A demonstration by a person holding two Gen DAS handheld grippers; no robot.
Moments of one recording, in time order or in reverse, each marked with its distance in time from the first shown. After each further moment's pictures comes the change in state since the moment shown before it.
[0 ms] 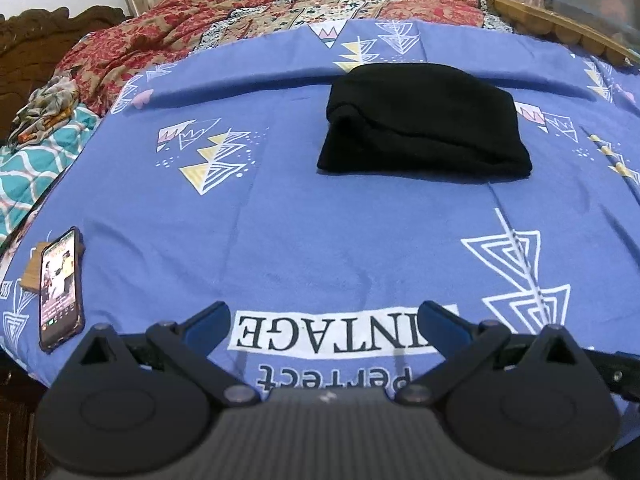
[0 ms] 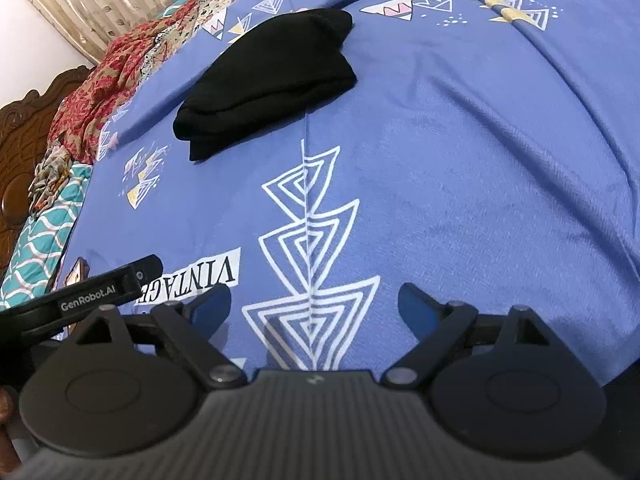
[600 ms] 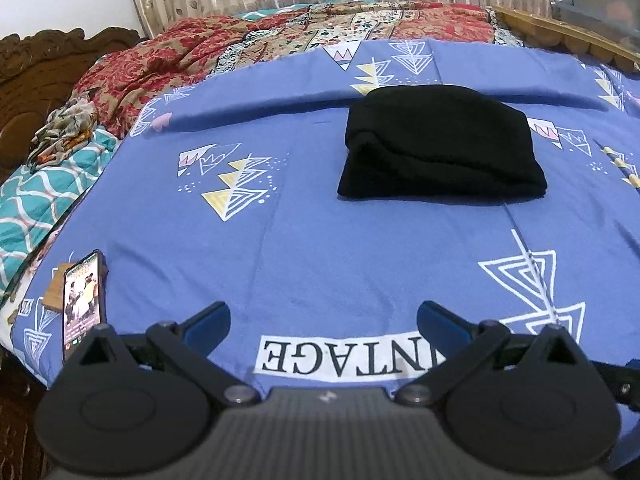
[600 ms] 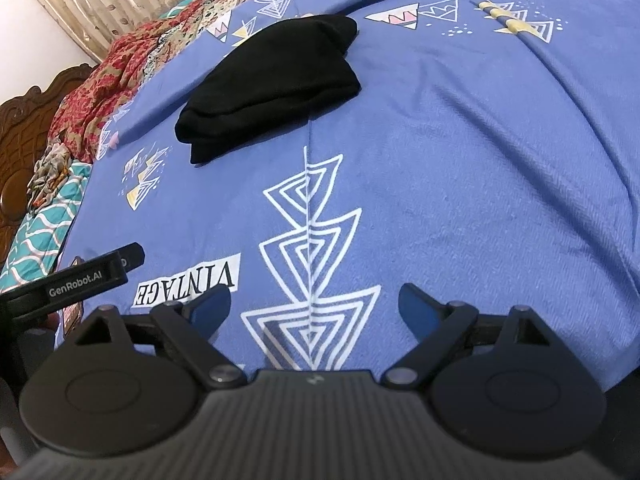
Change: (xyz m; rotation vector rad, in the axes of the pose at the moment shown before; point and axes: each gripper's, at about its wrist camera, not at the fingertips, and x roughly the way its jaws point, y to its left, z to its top) left arm -0.007 0.002 0.007 0.019 -0.063 0.067; right arm -0.002 0.002 0.001 -0.019 -0.019 -0.011
